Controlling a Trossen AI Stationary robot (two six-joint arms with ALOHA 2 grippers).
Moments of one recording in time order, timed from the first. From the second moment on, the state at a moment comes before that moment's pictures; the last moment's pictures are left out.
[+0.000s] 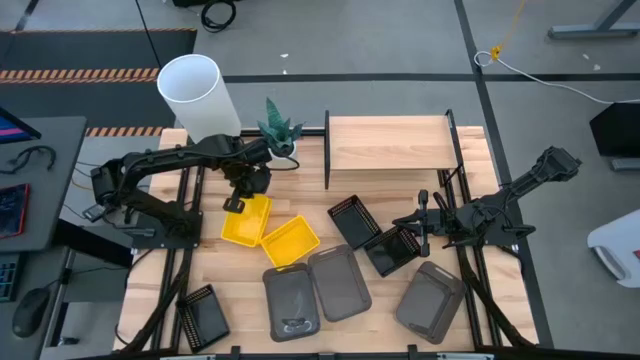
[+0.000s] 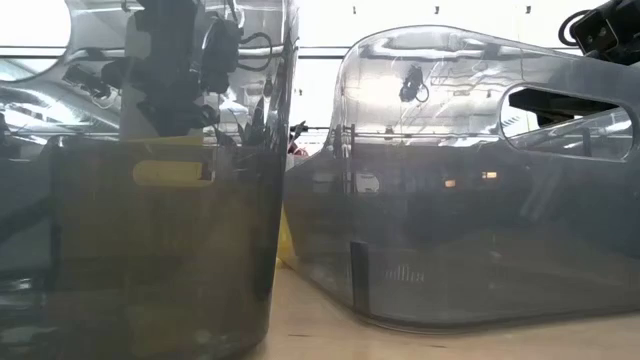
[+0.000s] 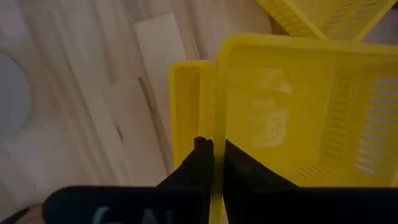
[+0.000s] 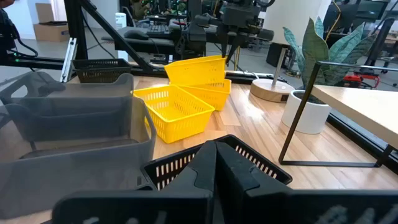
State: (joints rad) left arm 0.41 1.41 1.07 -1.10 0.15 0.69; right arm 0.48 0.49 0.01 0.37 0.58 -0.05
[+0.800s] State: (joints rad) left arm 0.33 1.41 1.09 -1.08 -0.05 0.55; right arm 0.48 0.49 0.01 0.37 0.58 -0.05
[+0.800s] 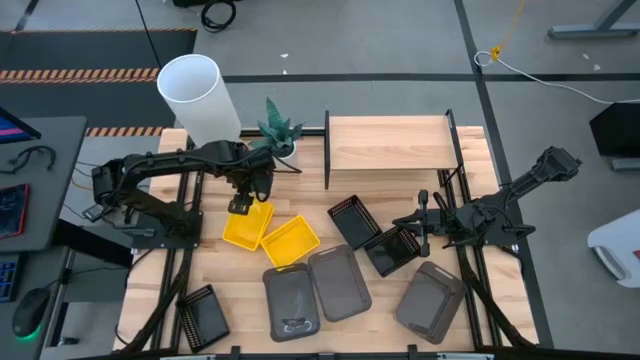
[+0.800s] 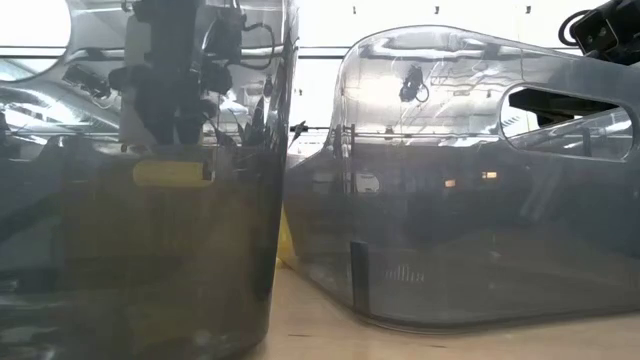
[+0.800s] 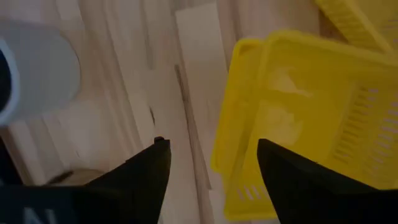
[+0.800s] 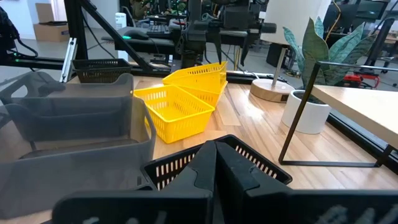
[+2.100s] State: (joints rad) left arm -0.03 1.38 1.20 -1.35 0.52 -0.37; right arm 0.48 0.49 0.01 0.37 0.58 -0.05
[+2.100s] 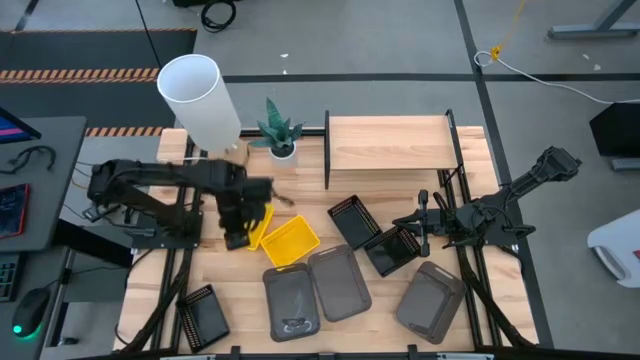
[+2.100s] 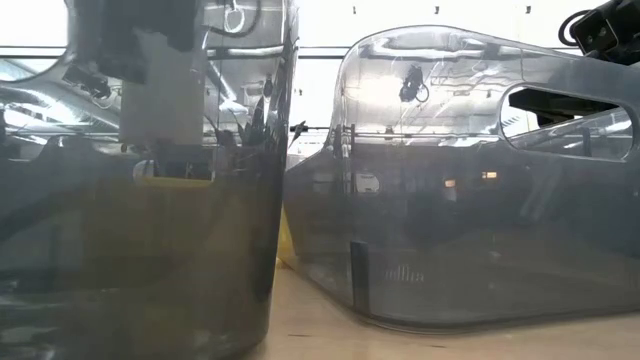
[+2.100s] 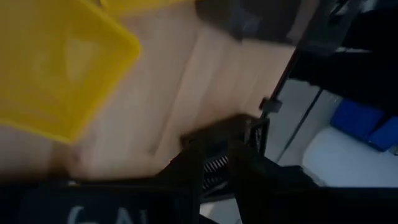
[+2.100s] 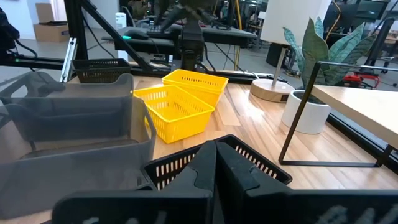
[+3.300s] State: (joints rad) left arm -0.87 1.68 1.06 -0.94 0.09 -0.23; right arm 0.48 0.49 0.01 0.37 0.58 -0.05
